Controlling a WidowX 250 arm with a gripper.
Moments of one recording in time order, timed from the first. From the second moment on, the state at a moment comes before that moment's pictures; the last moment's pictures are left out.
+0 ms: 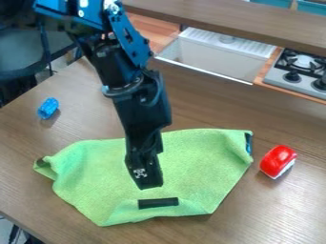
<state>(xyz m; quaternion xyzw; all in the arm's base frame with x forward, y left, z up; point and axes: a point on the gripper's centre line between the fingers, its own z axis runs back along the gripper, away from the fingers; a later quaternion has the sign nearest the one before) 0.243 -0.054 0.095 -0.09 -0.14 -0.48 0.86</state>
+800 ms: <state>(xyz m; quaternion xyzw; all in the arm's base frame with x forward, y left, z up) 0.269 -0.035 0.066 -0.04 -0.14 -0.44 0.89</state>
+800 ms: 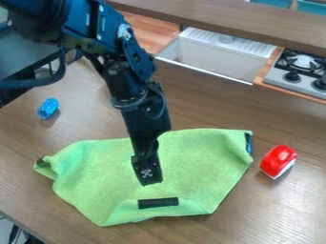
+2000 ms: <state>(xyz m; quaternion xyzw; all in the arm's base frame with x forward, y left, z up) 0.302 -0.034 0.016 0.01 -0.09 -0.40 0.91</state>
